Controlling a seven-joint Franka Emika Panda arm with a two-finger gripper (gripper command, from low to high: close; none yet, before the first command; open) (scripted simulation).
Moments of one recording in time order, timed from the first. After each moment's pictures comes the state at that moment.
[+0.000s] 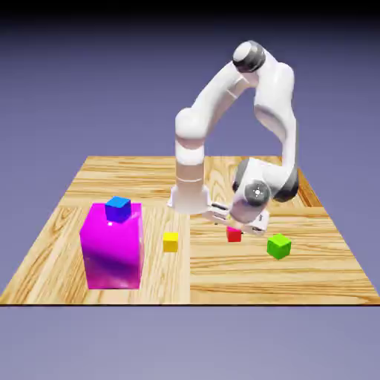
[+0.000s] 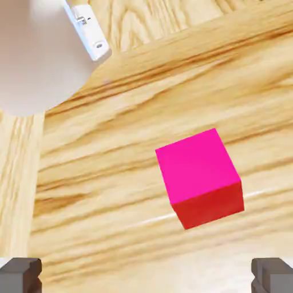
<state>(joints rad) -1.58 -0.72 2.00 -2.38 0.68 1.69 -2.44</state>
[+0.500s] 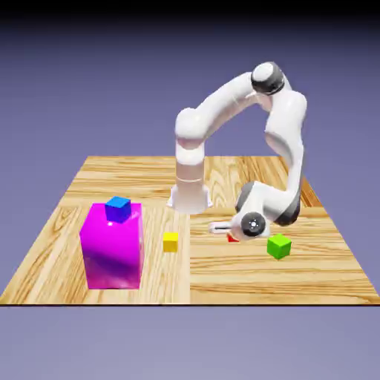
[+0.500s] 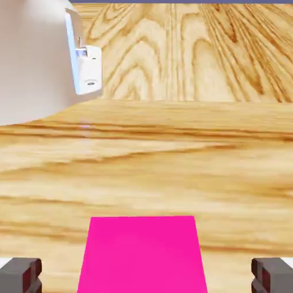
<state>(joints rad) -1.49 -1.06 2.05 -2.37 1.00 1.45 -2.83</state>
